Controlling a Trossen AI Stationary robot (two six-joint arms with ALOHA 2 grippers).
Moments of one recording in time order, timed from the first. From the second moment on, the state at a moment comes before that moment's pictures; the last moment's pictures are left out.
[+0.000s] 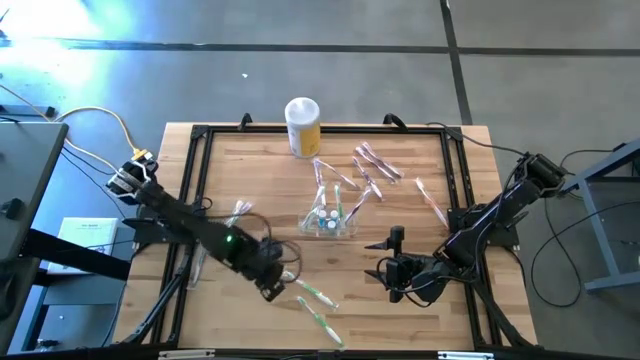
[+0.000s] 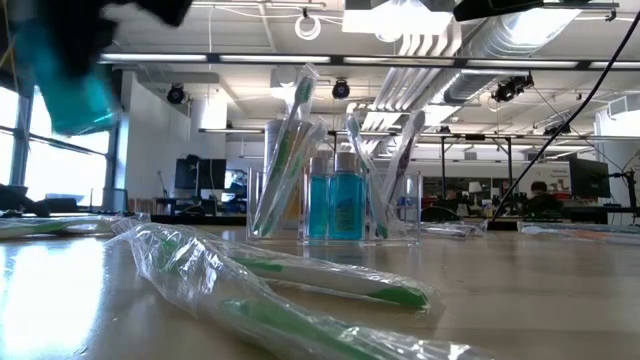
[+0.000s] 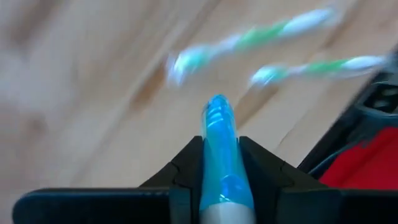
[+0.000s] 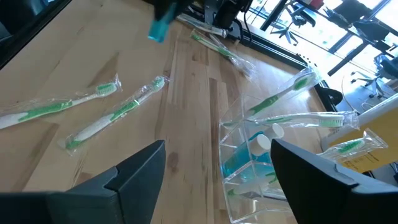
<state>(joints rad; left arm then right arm) -0.50 1.54 1.23 -0.86 -0.01 -1.22 0.72 1.38 0.87 -0.16 0.80 0.11</state>
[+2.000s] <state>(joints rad) -0.08 2.07 1.93 -1.21 -0.09 0.04 0.72 1.38 0.87 -0.22 0.80 0.16</state>
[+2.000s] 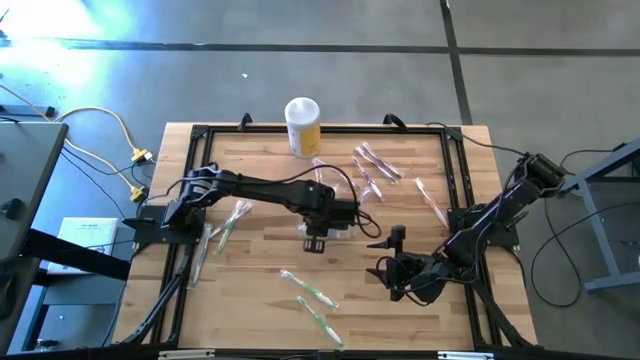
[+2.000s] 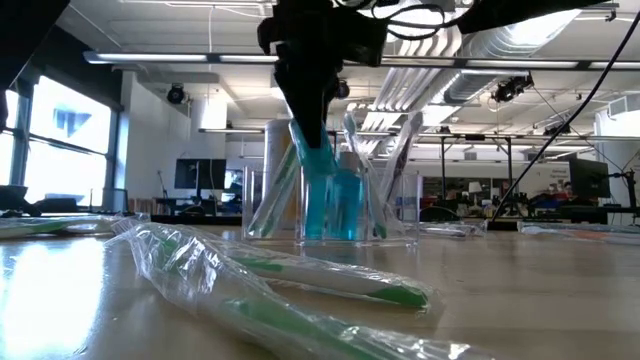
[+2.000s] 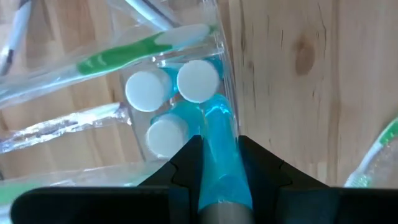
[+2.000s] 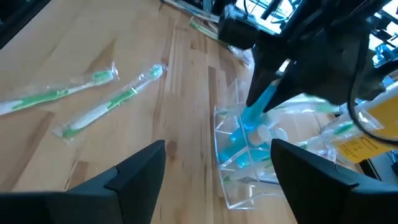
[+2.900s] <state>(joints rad) -0.08 2.10 1.94 -1.21 -0.03 0.02 0.72 1.38 0.87 -0.23 0.80 0.16</state>
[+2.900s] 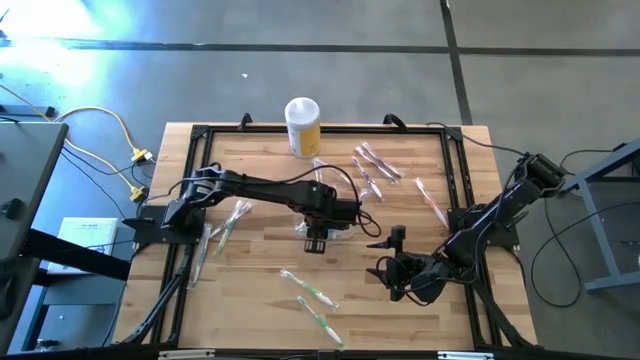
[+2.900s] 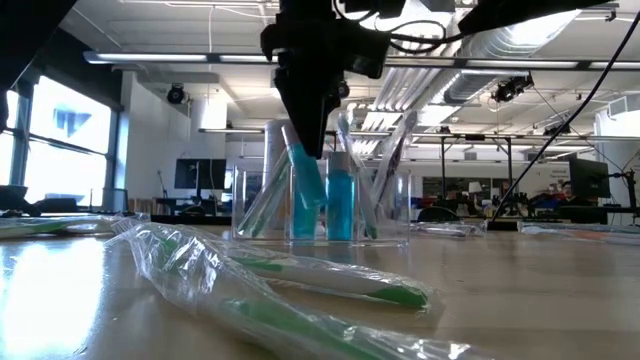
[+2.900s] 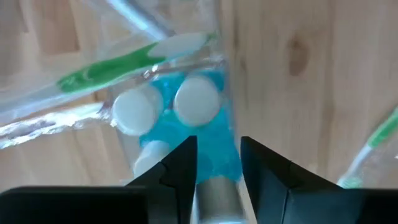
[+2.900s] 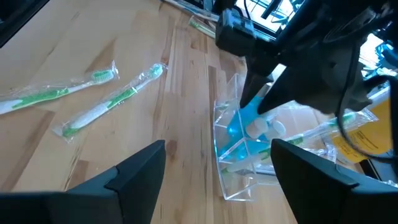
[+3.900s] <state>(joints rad) -0.08 2.10 1.99 -1.23 -0.04 0.02 0.72 1.38 0.87 -0.23 0.80 0.16</state>
